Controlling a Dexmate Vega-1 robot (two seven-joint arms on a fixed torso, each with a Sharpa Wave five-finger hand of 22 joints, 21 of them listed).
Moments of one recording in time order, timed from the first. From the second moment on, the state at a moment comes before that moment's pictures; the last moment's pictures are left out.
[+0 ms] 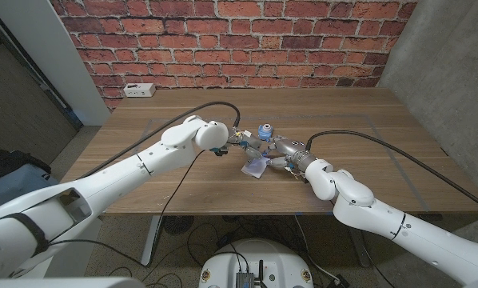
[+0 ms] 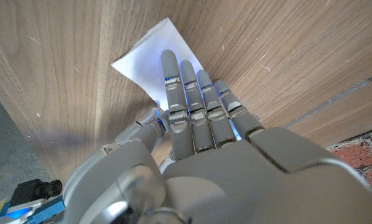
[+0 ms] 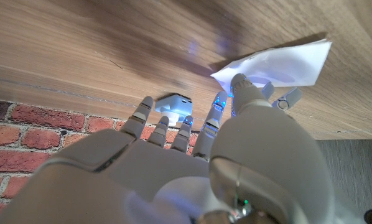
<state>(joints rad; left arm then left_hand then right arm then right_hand) 0.49 0.70 0.89 -1.82 0.66 0.05 -0.67 0.32 0.18 0.80 0.04 0.36 1.20 0.21 0.33 0.27 0.88 0.13 0.39 0.33 0.66 0.01 0.25 0.23 0.43 0.04 0.30 0.19 -0.89 -0.78 -0.80 -2.02 -0.63 -0.52 0.06 0.85 0.07 0.32 -0.16 0.23 0.67 -0.22 0.21 0.18 0.14 -0.14 0.21 0.19 0.01 -0.02 0.21 0.18 0.15 0.10 0.21 0.18</state>
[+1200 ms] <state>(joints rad) 0.51 0.70 0.85 -1.81 0.67 -0.03 -0.48 0.32 0.18 0.79 0.05 0.34 1.07 0.21 0.32 0.34 0.83 0.09 0.36 0.36 0.67 0.01 0.23 0.21 0.46 0.05 0.30 0.19 -0.87 -0.77 -0.81 -2.00 -0.64 -0.52 0.07 0.86 0.07 0.31 -0.15 0.23 0.70 -0.22 0.20 0.18 0.15 -0.14 0.20 0.19 0.01 -0.02 0.21 0.18 0.14 0.10 0.21 0.18</state>
